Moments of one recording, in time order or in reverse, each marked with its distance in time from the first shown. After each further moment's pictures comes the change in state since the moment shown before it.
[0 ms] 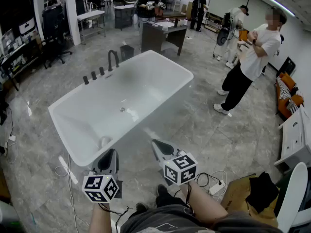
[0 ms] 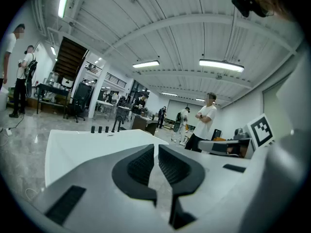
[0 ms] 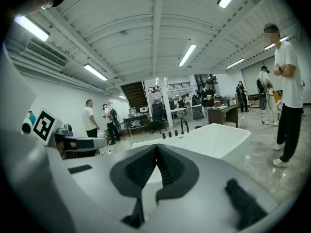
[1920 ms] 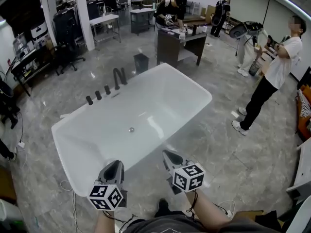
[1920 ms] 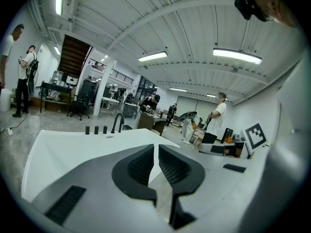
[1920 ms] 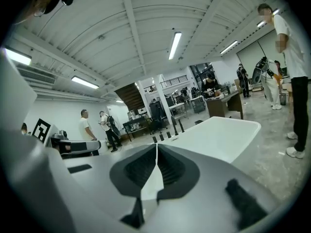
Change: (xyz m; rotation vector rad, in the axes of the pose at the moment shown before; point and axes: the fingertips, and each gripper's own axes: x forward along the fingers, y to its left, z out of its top) left arm 0.245 0.034 0.051 -0.028 0.044 0.104; right arm 0.168 -0.221 0.052 0.150 0.025 0.075
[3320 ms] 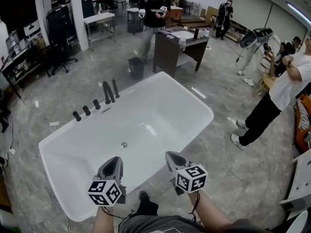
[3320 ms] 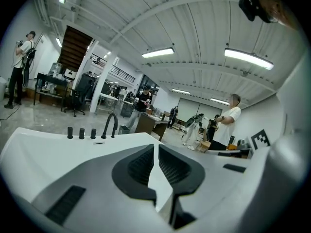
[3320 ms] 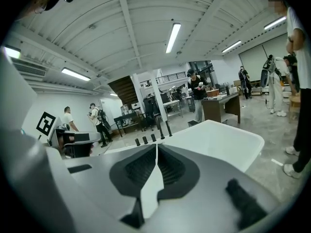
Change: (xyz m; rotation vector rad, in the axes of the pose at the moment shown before) left arm 0.220 0.050 0.072 -0.059 -0.007 -0.027; right arm 0.137 -0.149 0.081 -0.043 0.061 -0.062
